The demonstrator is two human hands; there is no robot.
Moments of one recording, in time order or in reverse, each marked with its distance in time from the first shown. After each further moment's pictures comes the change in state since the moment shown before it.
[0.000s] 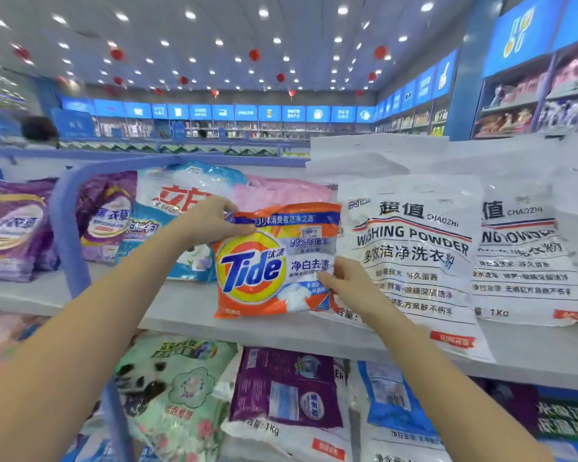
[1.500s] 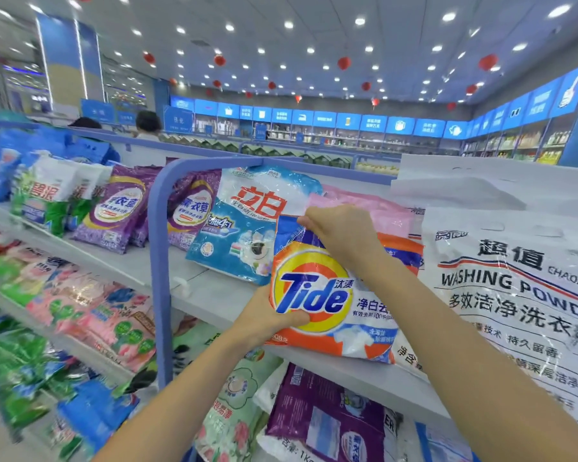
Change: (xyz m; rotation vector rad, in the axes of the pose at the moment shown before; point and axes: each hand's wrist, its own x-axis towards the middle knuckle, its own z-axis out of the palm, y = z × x) left_hand -0.062 -0.064 0.093 -0.809 0.139 -0.065; right_hand 0.093 -0.104 0.062 -0.903 0.167 -0.980
